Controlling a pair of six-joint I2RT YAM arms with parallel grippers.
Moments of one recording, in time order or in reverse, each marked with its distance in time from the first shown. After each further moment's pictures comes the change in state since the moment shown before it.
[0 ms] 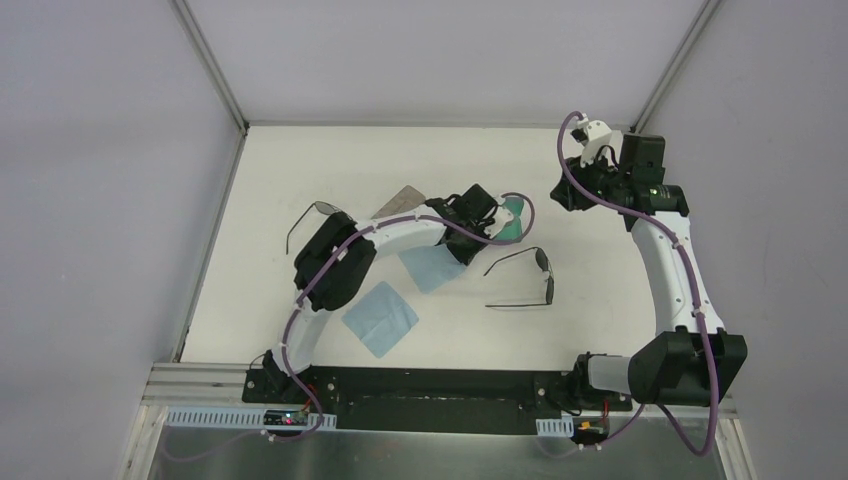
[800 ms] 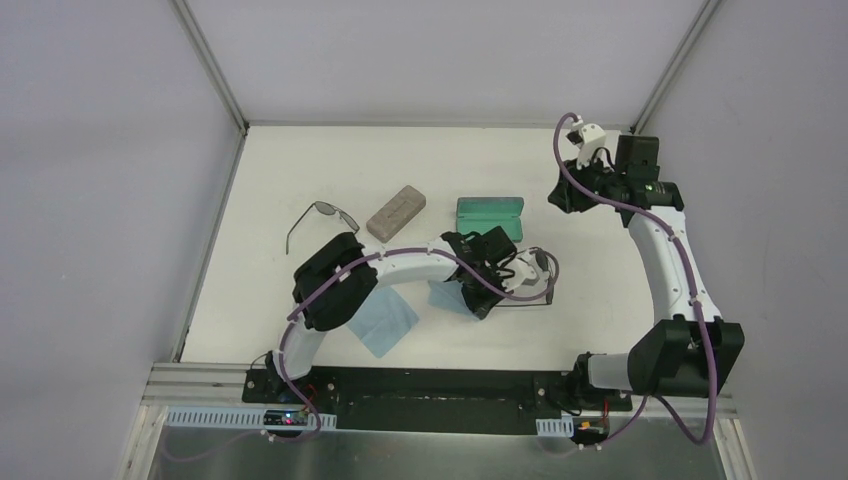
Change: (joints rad) left arm -0.173 -0.084 -0.132 -0.044 0.267 0.043; right arm 0.000 0.029 -0.004 -0.011 -0.008 -0.020
